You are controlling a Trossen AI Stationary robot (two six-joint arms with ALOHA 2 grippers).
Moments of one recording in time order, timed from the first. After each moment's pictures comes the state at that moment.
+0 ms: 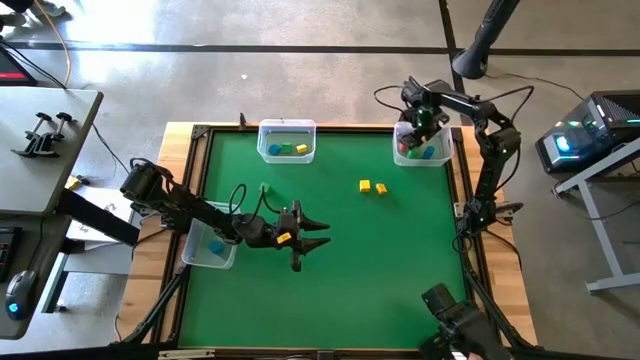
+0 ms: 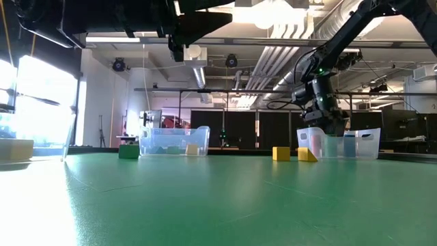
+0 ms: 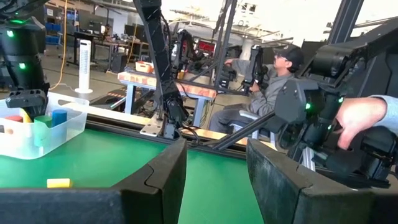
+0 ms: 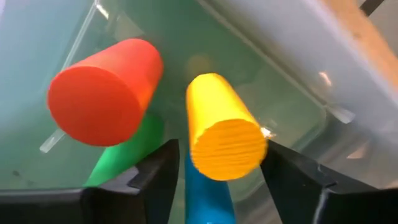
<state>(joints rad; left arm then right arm) -0.30 1.69 0.66 1.13 -0.36 -0.16 -1.10 1.92 1.39 -1.15 0.11 -0.16</state>
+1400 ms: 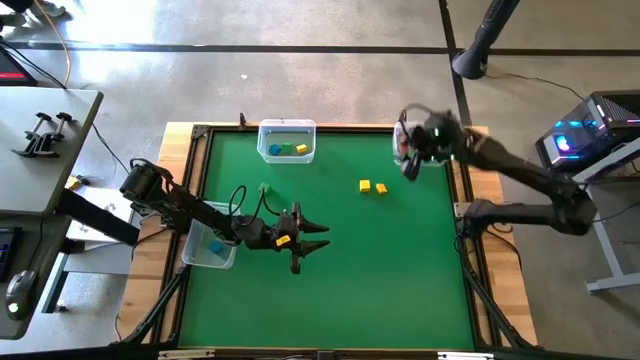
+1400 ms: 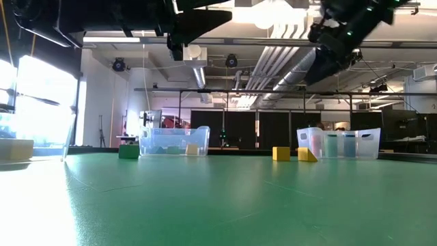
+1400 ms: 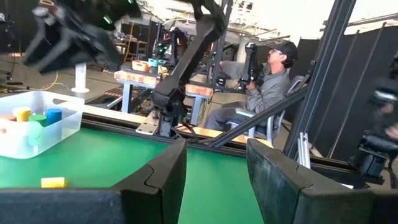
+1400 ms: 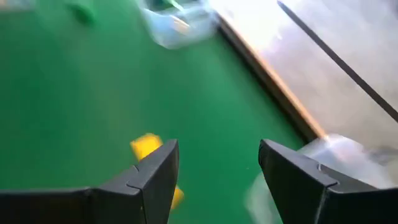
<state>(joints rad) -0.31 1.69 0.66 1.12 -0.36 -0.16 -0.65 1.01 0.87 -0.60 -0.07 -0.18</state>
